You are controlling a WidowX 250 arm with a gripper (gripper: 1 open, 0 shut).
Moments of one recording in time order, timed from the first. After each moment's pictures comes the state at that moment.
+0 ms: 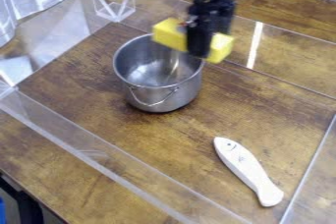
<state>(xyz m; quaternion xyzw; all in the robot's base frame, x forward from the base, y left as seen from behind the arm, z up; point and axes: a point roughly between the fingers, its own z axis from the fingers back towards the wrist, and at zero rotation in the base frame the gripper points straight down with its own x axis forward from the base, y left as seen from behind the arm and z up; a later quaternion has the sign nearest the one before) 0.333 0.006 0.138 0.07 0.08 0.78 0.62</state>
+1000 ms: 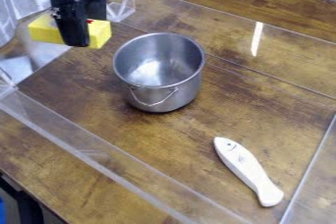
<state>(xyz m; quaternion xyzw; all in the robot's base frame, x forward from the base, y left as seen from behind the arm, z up) 0.263 0.098 0.135 0.04 0.09 0.84 0.54</state>
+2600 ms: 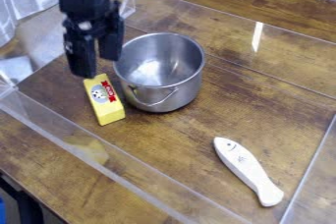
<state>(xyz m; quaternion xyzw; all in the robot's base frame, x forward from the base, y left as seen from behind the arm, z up) 0.268 0.083 0.091 0.10 0.07 0.79 0.61</state>
